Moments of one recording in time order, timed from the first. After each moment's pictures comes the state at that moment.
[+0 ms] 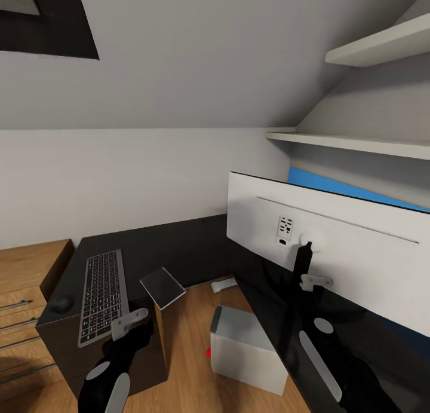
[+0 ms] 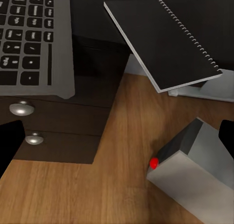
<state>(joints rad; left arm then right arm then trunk) -0.05 -0.13 -0.02 -1.59 0.28 0.48 0.41 -0.38 -0.15 0.27 -1.21 -0.29 0.06 -0.38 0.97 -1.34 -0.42</state>
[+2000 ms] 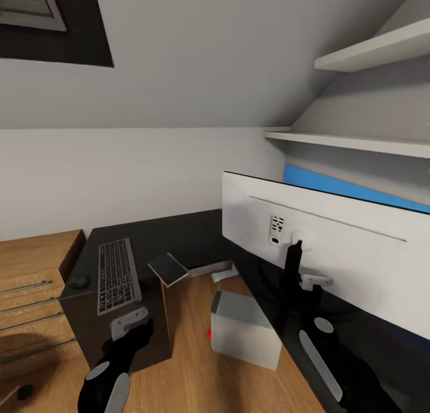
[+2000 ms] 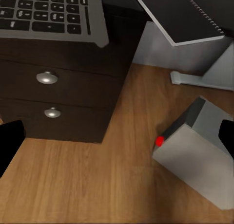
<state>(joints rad) -0.05 -0.13 -0.02 -1.59 0.28 0.48 0.41 -0.38 -0.15 0.27 -1.22 -0.30 0.06 -0.38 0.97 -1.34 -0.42</state>
